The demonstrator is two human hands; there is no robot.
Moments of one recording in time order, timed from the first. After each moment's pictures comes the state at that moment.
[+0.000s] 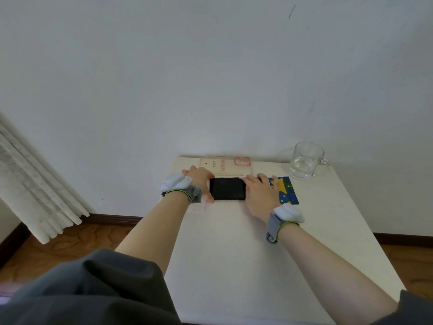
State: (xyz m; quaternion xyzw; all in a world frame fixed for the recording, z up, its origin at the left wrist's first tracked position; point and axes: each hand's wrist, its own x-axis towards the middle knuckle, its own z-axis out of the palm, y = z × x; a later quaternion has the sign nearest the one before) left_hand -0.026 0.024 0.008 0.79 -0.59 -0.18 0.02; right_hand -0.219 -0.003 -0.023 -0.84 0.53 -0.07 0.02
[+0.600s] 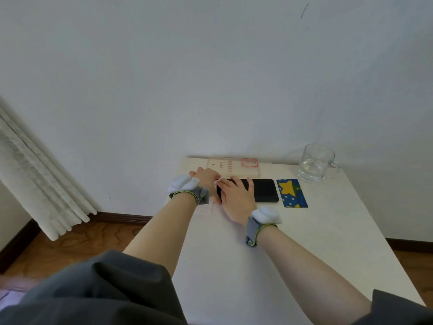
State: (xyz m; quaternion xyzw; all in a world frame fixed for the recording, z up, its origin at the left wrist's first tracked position) left_hand -0.028 0.024 0.009 0.78 -0.59 -0.18 0.04; right_hand -0.154 0.022 -0.022 -0.88 0.45 -0.09 0.09
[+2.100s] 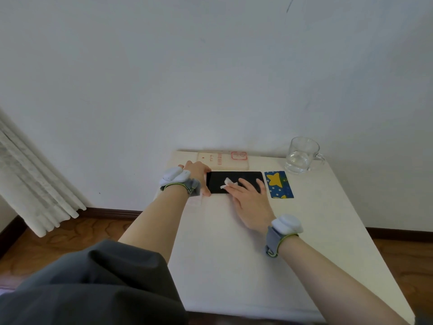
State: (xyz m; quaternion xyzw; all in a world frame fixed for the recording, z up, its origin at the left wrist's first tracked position) left_hand -0.037 0.037 0.024 0.81 -0.56 -0.20 0.02; right_hand -0.223 0.038 -0.024 -0.89 0.44 -0.07 0.06
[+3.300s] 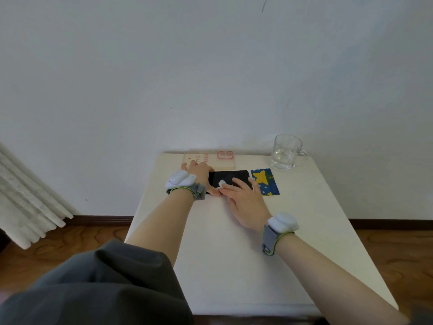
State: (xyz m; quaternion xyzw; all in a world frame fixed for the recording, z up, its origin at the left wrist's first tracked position) left_hand -0.072 0.008 0.007 0.75 -0.66 -0.11 -0.02; right_hand -0.246 0.034 -0.019 -0.90 0.42 -0.08 0.06
